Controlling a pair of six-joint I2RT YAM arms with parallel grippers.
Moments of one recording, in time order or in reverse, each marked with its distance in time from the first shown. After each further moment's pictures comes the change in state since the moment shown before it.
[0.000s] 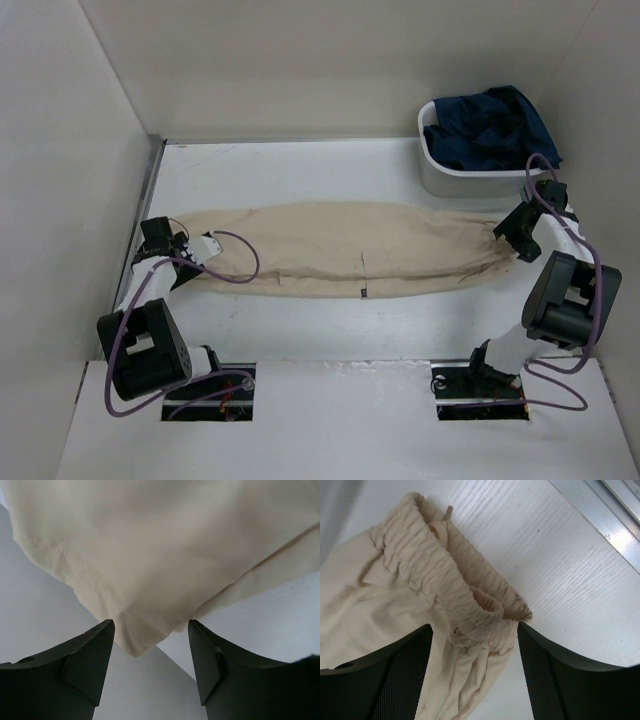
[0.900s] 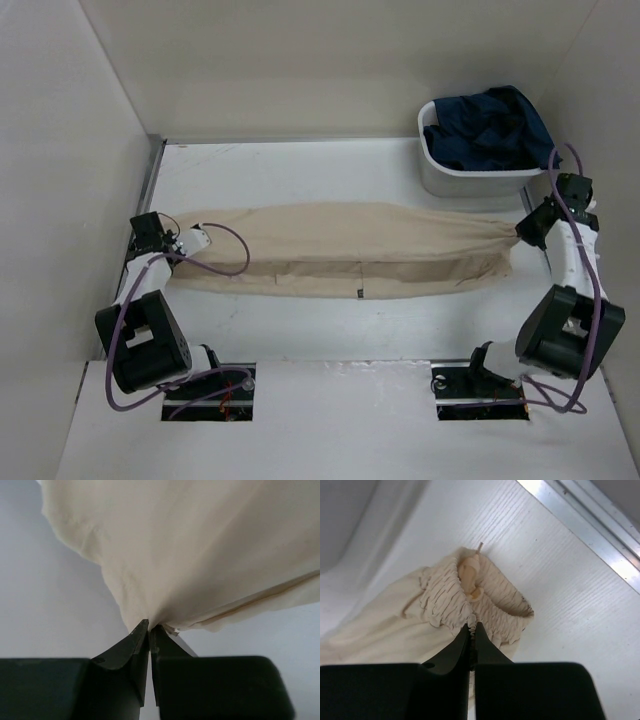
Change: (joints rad) left arm 0.051 0.063 0.023 0.122 -0.056 0.036; right arm -0.033 -0.107 0.078 -0.090 -0.044 -0.003
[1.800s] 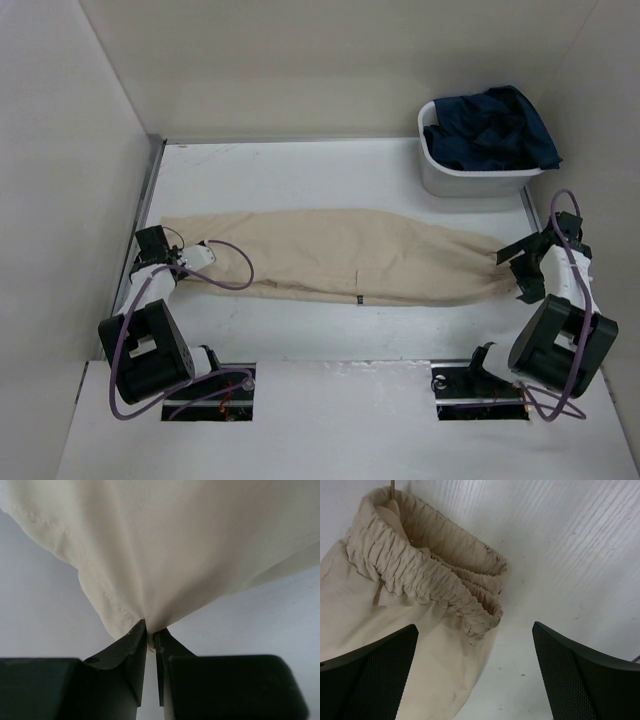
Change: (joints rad) left arm 0.012 -0.056 -0.096 -0.028 -0.011 0.054; right arm -0.104 -0.157 -0.255 -0.121 -0.016 0.182
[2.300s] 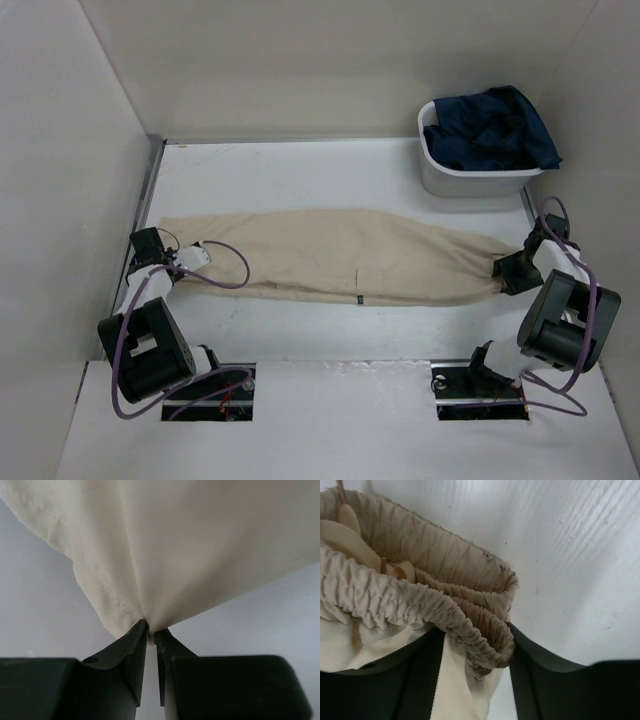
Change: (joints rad) left arm 0.041 0.006 -0.001 0.006 -0.003 0.003; right arm 0.048 0.150 -0.041 0.079 0.010 0.148
